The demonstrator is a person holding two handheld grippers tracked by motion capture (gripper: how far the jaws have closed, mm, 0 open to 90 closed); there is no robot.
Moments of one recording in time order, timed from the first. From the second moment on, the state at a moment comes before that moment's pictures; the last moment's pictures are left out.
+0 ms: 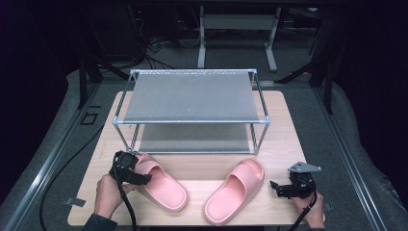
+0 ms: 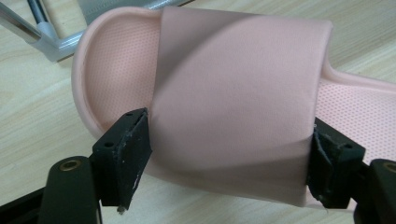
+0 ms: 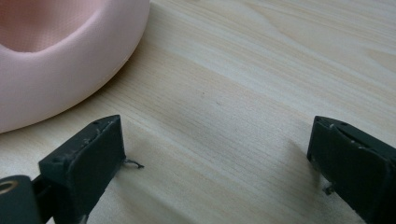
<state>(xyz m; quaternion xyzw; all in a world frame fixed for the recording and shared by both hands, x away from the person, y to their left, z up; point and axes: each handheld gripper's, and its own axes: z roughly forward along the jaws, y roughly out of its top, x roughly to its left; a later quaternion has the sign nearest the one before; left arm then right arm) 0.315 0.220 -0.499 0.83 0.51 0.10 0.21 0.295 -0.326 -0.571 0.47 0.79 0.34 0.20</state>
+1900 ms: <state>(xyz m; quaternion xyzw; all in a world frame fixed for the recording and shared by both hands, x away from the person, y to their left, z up) 0.331 0.224 -0.507 0.90 0.40 0.10 0.18 0.294 -0.326 -0.571 0.47 0.79 0.34 0.20</state>
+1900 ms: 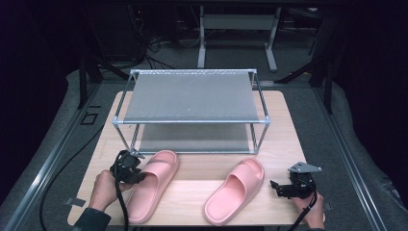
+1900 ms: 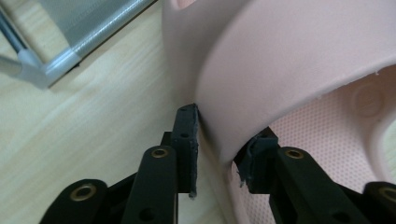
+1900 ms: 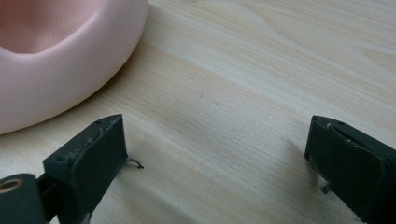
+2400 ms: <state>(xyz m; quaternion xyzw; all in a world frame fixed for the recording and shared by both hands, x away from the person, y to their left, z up) 0.371 0.213 -0.502 0.95 0.27 0.06 0.14 0.294 -0.326 -0.571 0.47 0.79 0.34 0.20</state>
